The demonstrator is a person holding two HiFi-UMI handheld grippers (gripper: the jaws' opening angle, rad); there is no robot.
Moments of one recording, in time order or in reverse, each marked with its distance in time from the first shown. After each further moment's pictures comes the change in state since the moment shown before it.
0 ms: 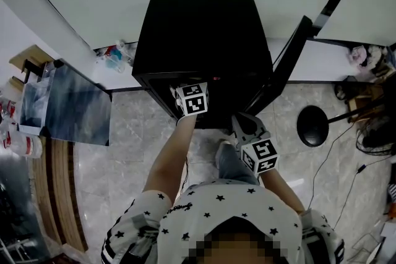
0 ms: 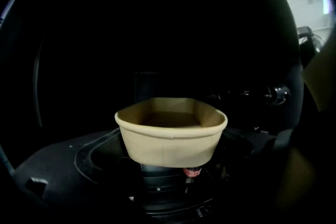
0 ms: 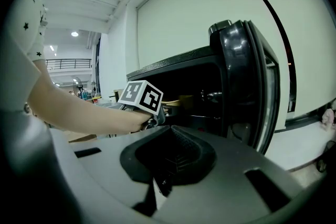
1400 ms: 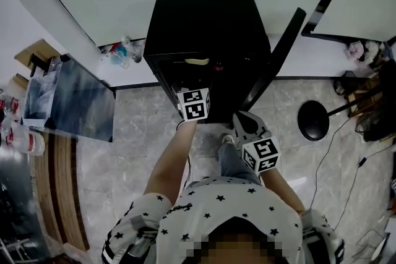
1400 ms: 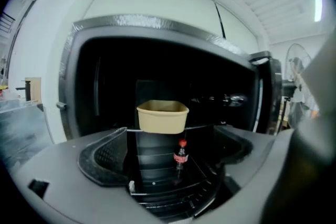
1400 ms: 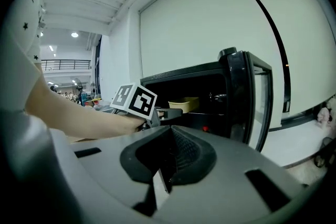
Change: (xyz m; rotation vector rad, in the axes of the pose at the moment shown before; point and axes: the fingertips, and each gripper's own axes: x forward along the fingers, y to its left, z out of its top) left arm -0.091 -0.013 -0.001 -0.005 -0.038 -0.065; right arm -0.052 0.051 -0.003 0.005 -0.024 -0.017
